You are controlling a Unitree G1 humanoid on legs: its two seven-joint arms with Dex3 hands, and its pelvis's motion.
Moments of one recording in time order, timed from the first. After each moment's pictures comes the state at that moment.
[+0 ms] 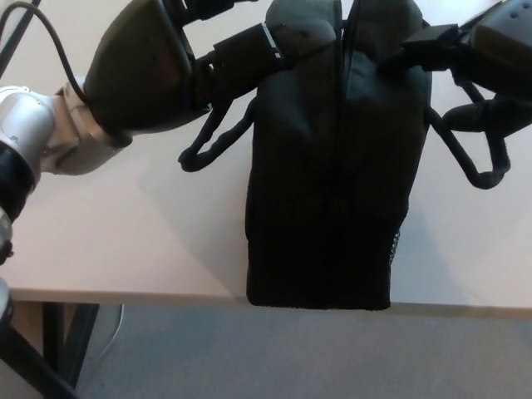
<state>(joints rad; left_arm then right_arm) -1.20 0.62 -0.83 1.01 1.22 -0.87 1.43 -0.86 -0.77 0.30 0.38 -0.64 -0.58 0.19</state>
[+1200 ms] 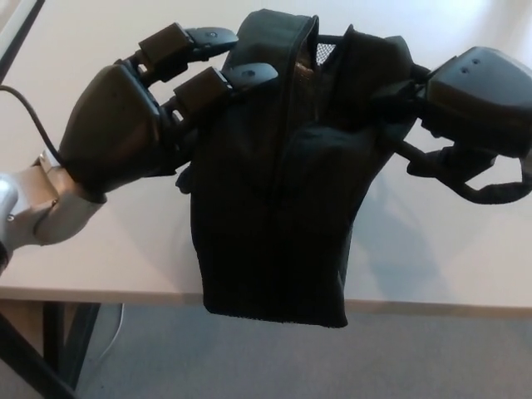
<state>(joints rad) -0.93 0.65 -0.61 0.91 1.05 -0.91 1.14 -0.80 -0.71 0.37 0.37 -0.67 -0.55 0.17</state>
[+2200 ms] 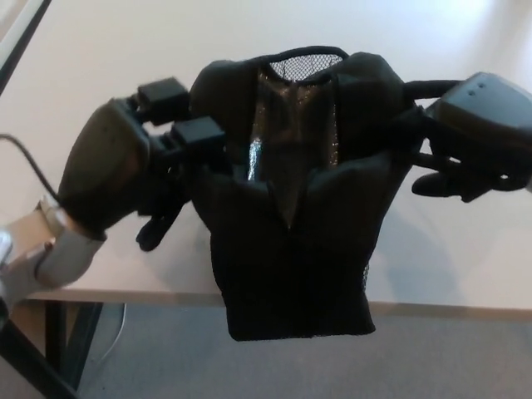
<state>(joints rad) -0.71 0.63 -0.48 0.81 0.89 -0.96 0.95 -0.72 -0.71 0.32 0.46 -0.65 -0.66 0.09</state>
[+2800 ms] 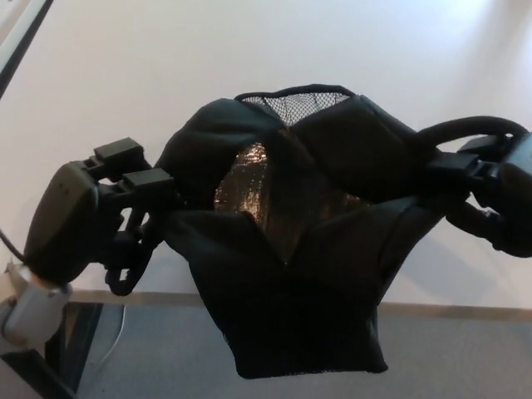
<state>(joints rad) -0.57 0.63 -0.36 0.94 0.80 -1.13 0.93 -0.51 -0.76 0.21 0.56 -0.67 -0.93 -0.21</state>
